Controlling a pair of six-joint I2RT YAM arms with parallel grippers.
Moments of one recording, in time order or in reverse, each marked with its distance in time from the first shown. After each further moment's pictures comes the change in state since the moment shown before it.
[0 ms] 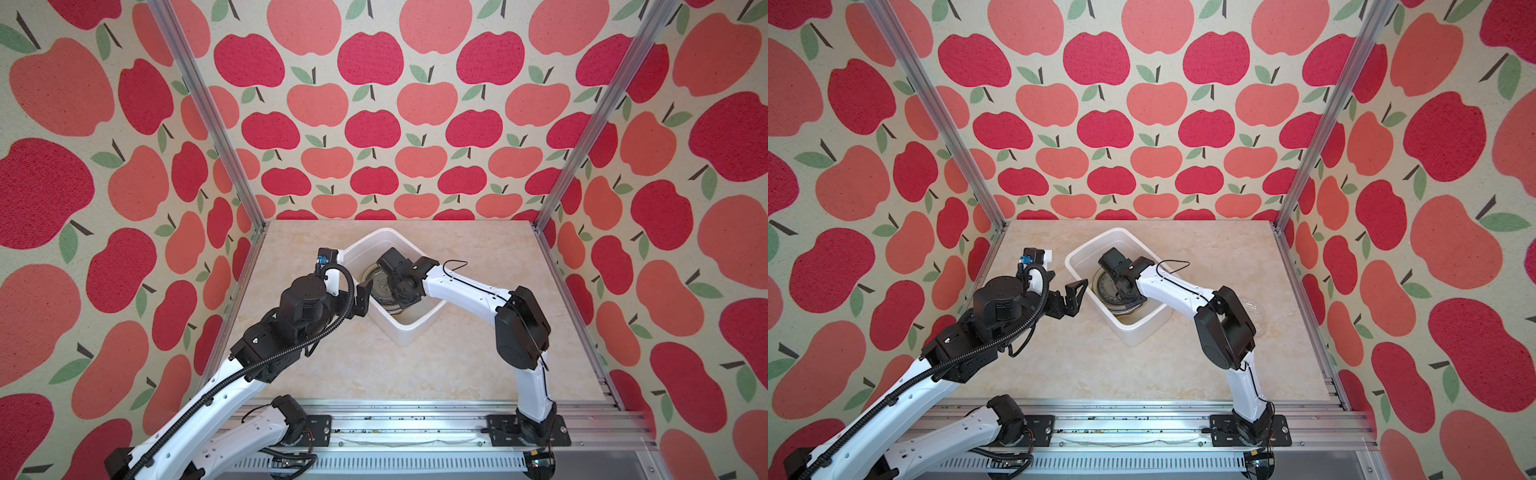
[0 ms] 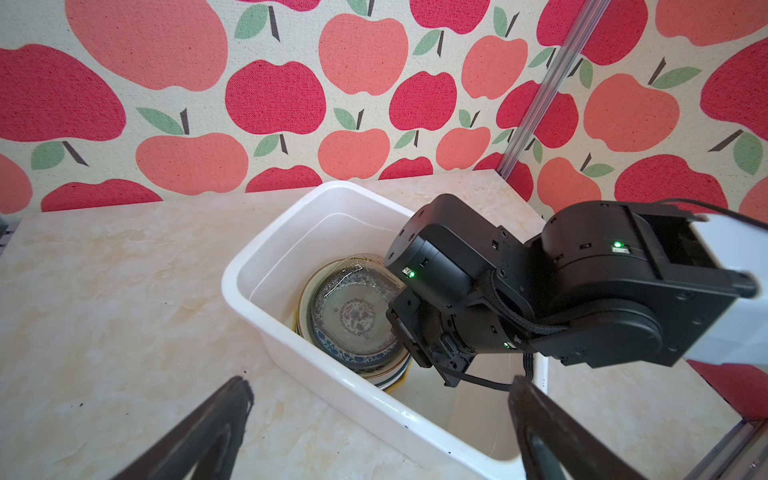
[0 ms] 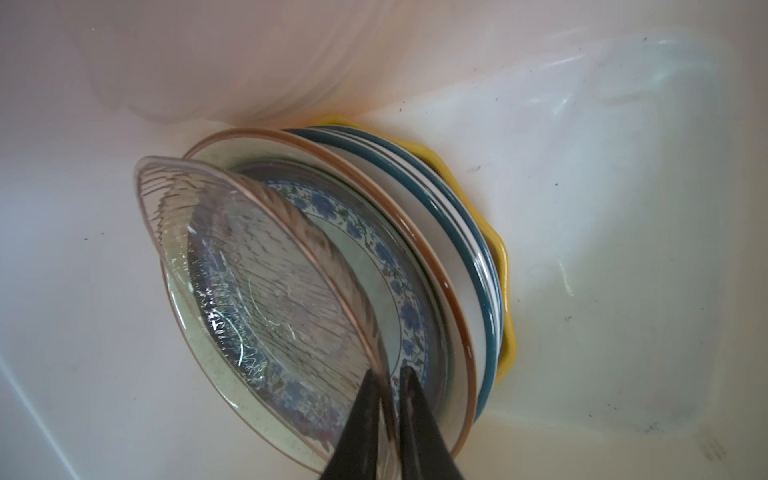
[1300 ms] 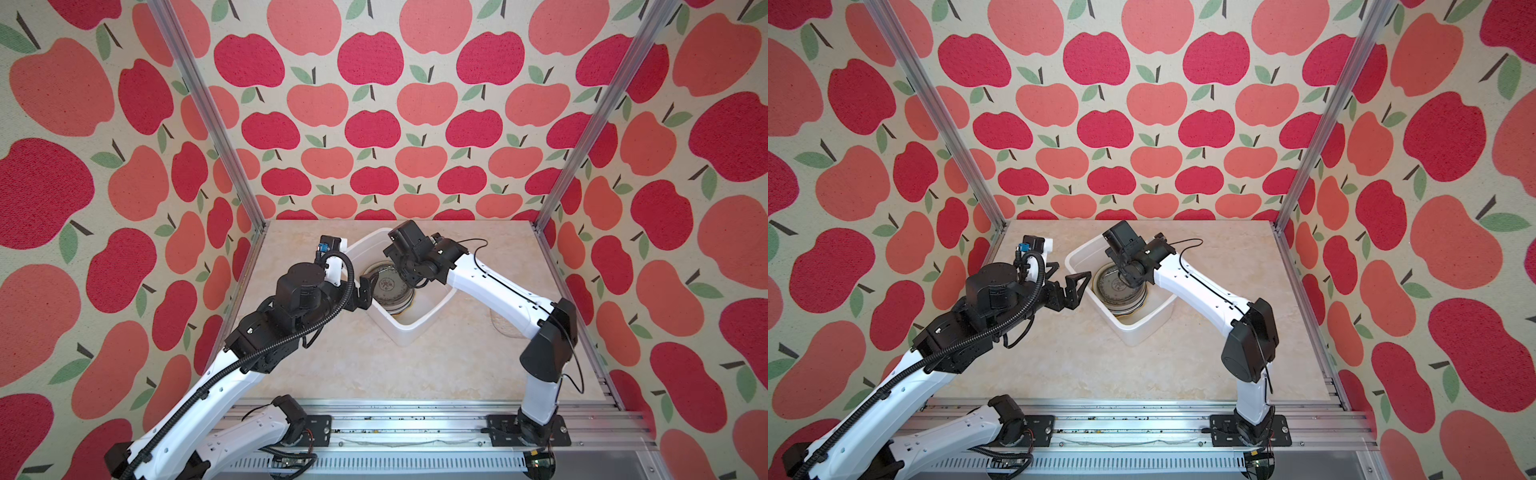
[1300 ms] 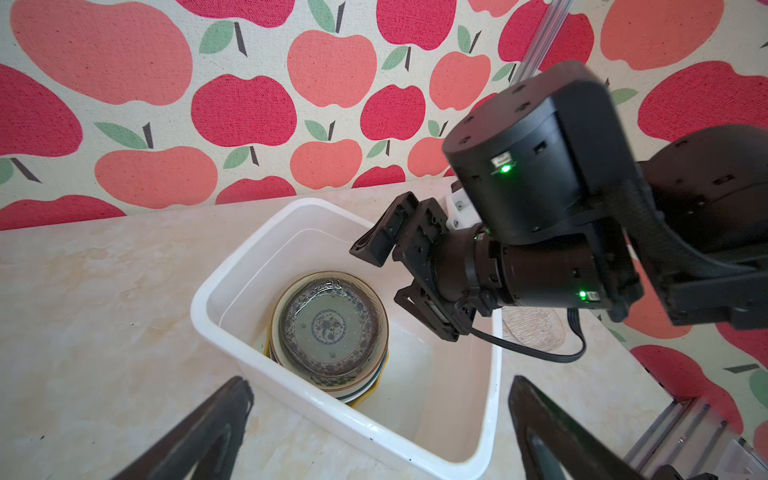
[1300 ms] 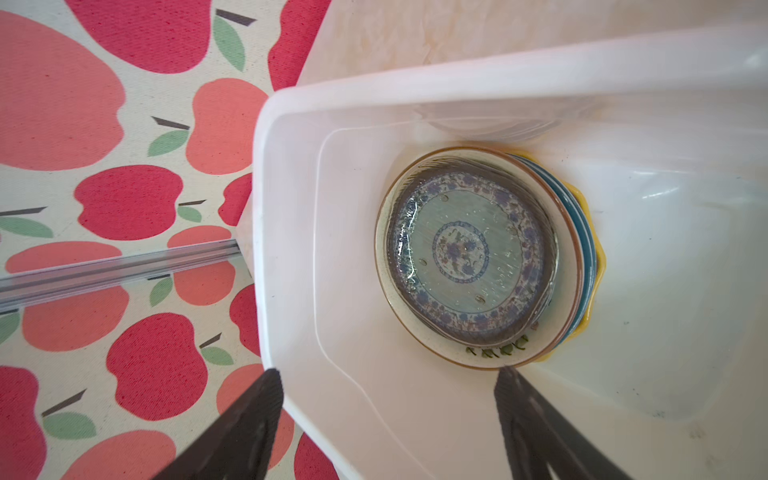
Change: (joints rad) left arm 0.006 0.087 0.173 -0.070 0.108 -0.011; right arm -0.013 -0.224 0.114 -0.001 0.027 -0.381
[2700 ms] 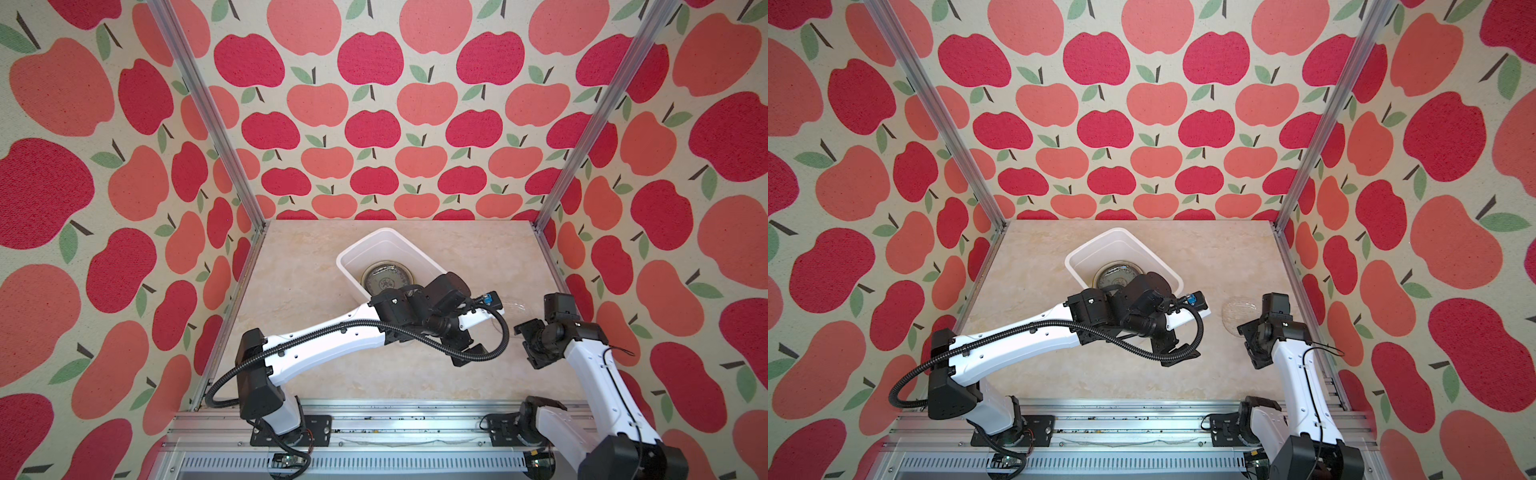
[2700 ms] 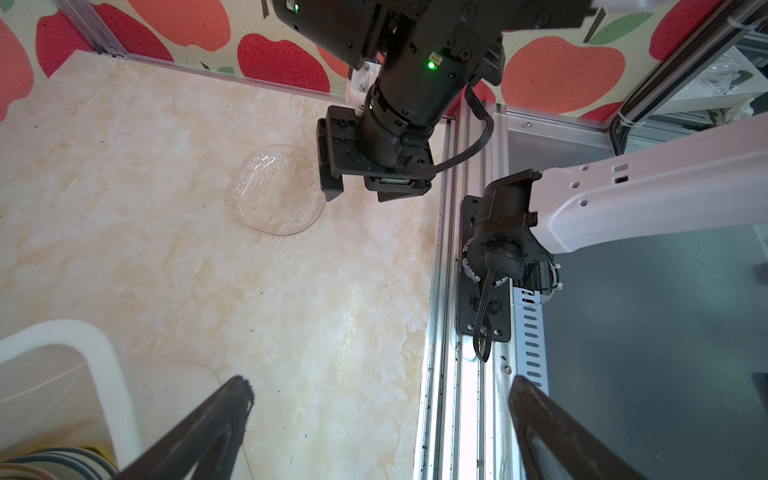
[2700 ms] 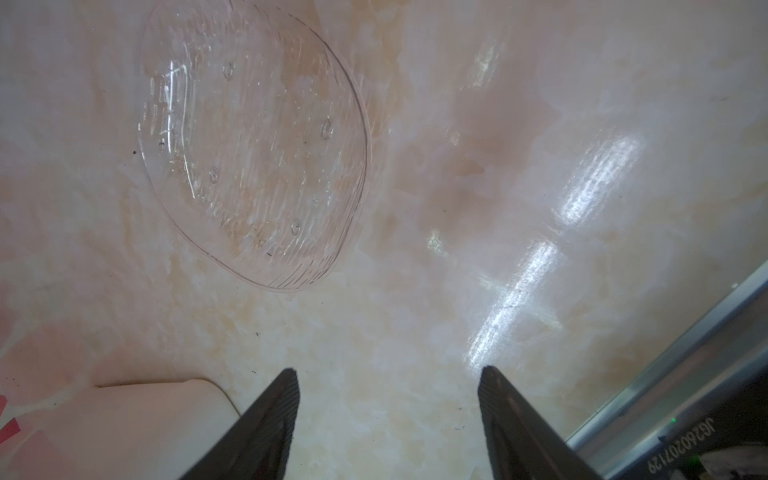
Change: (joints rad) left arm -0.473 0.718 0.399 -0.068 0.358 0.418; right arm -0.995 -0.832 -1.146 -0.122 -0.352 -0.443
